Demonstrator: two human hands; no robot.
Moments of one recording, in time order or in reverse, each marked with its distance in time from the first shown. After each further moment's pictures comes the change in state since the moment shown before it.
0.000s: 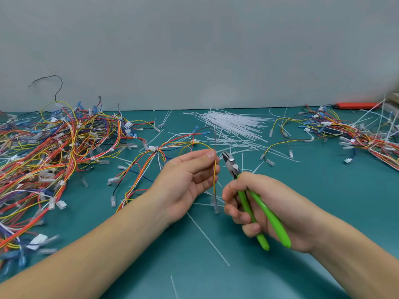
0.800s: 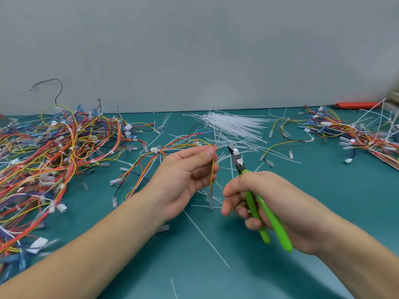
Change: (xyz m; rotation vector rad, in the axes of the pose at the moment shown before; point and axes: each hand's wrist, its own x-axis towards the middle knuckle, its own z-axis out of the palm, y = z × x) left_hand 0.002 0.008 -0.001 0.067 -0.059 0.072; right_hand -0.006 -0.007 0.003 -0.109 0.107 -0.107
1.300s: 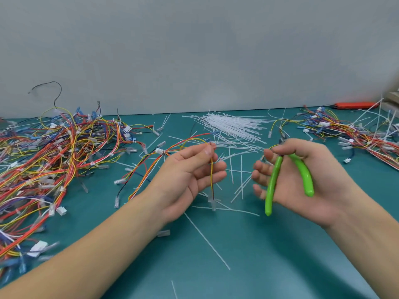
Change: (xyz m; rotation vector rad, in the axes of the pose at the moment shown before) left_hand 0.000 0.001 0.002 -0.082 -0.057 0.003; right_hand 0.008 -0.014 -0.050 0.598 0.134 0.025
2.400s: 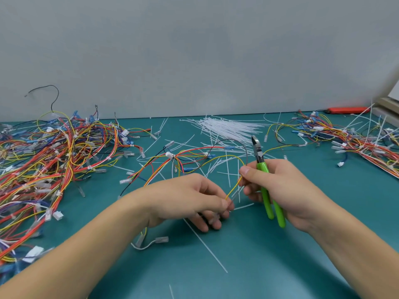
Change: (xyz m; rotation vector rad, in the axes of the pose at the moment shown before) left_hand -0.016 0.017 0.000 0.922 -0.376 -0.370; right_hand 0.016 0.027 0.003 -0.595 0.142 -0.293
